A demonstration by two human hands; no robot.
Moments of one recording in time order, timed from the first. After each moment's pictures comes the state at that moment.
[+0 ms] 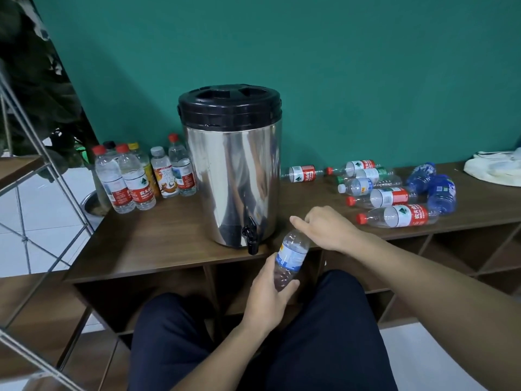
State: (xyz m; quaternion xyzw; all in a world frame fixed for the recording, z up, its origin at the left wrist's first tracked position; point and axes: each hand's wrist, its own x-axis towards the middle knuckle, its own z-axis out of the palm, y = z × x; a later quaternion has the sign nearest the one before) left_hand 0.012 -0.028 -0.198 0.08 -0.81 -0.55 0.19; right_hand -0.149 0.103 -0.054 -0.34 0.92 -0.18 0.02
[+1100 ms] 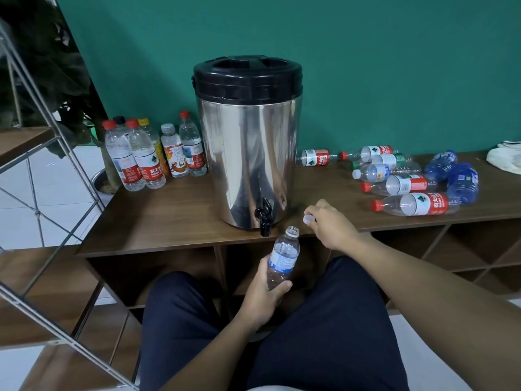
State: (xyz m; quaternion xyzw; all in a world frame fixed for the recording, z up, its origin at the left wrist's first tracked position) left_hand 0.032 -0.061 -0.260 0.12 -0.74 -0.65 0.09; right_hand -0.175 0.086 -0.134 -0.33 0.93 -0.12 0.00
